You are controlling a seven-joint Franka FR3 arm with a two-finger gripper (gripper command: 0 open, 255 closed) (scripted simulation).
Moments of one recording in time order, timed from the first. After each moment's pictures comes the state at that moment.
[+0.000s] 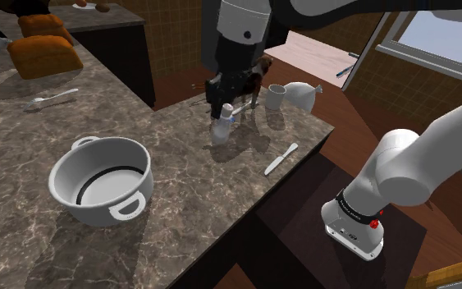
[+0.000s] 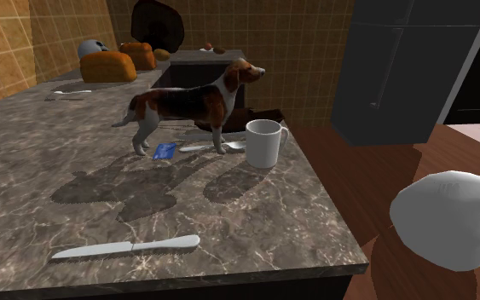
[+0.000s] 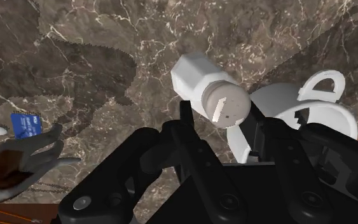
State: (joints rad) arm 0.31 -0.30 0.34 -2.04 0.20 1.85 0.33
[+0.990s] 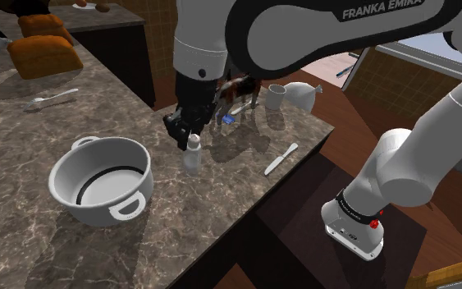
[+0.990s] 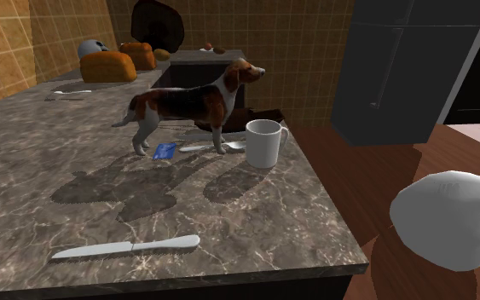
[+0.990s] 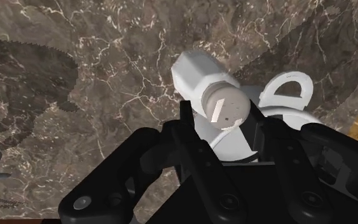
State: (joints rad) arm 0.36 -0.10 0.48 -1.95 0.13 1.98 0.53
